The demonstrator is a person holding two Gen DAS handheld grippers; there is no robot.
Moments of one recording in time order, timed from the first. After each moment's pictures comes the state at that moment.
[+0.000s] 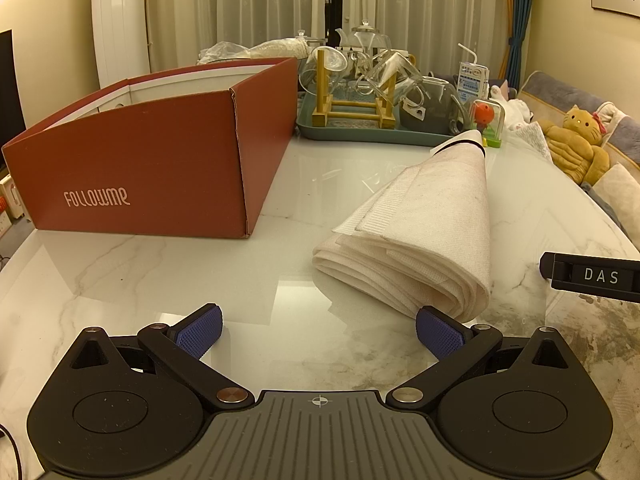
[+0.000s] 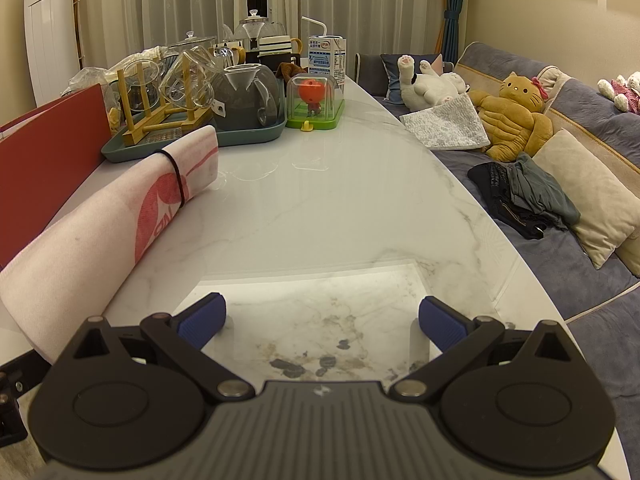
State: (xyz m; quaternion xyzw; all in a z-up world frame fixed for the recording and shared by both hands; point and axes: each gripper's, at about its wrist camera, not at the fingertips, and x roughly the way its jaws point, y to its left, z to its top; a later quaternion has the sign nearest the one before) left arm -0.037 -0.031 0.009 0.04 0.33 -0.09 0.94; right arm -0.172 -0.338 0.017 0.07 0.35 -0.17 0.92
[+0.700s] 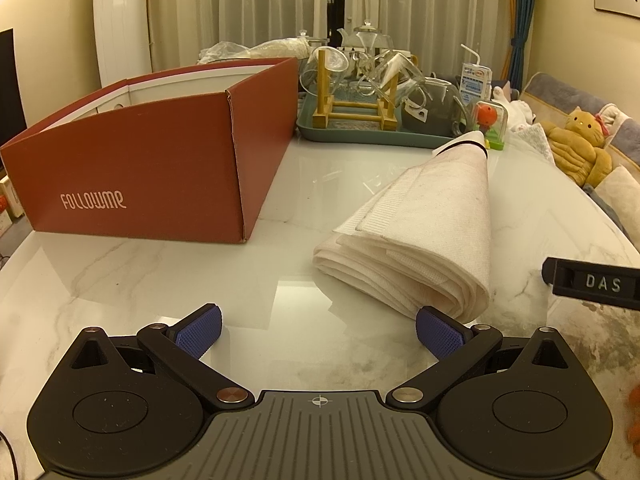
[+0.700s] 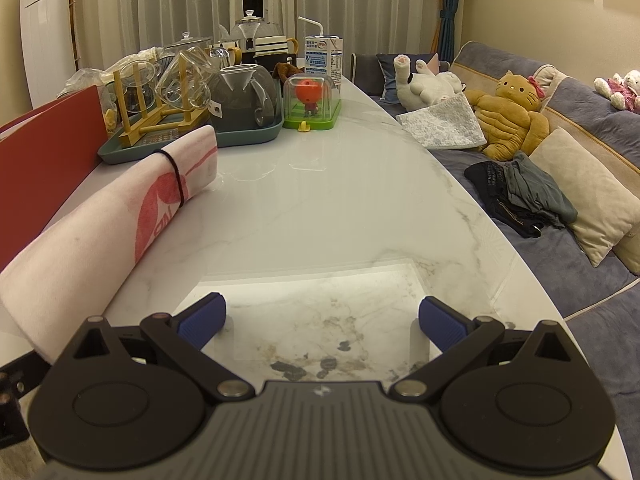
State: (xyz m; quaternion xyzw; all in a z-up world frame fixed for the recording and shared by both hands) left arm -0.031 -0.036 0.009 0.03 0.33 -0.09 0.94; right arm -0.171 -0.338 0.017 0.07 0.35 -0.18 0.92
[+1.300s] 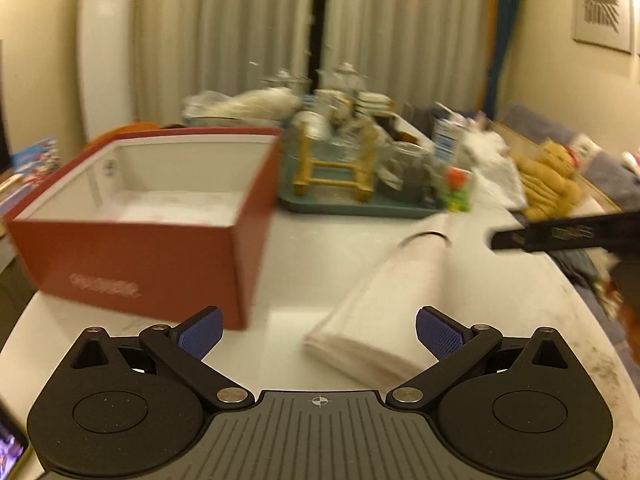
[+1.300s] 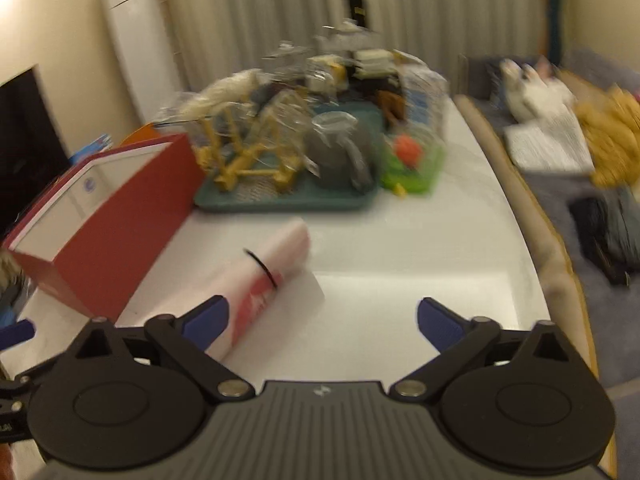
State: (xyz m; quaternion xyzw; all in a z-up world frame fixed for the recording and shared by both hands) left arm -0.025 -0.027 0.088 0.02 0.31 -0.15 0.94; right arm -0.113 -0.363 0.103 0.02 0.36 0.02 0.93
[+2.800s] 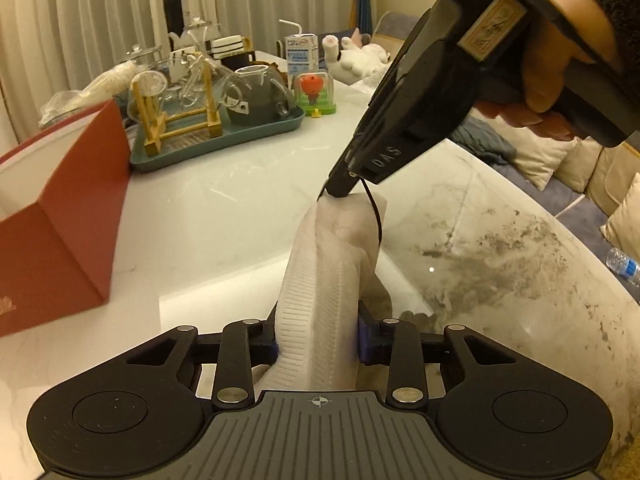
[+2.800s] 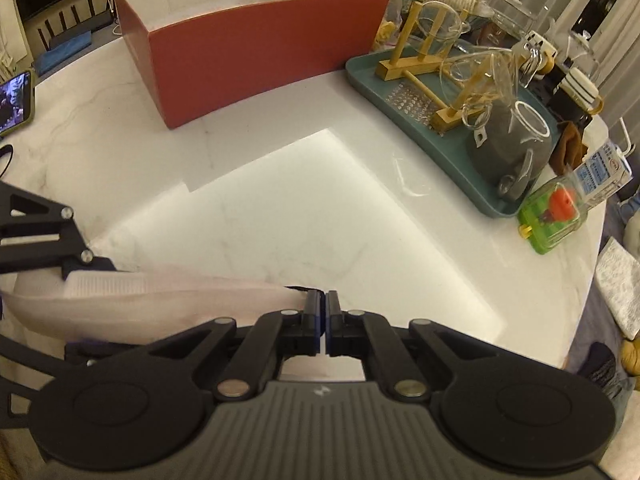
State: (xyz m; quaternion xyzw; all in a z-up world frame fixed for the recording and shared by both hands) left arm -0.065 -0.079 0.053 0.14 0.36 -0.29 0.88; right arm -0.123 -0.307 0.095 -0.24 0.51 0.20 0.80
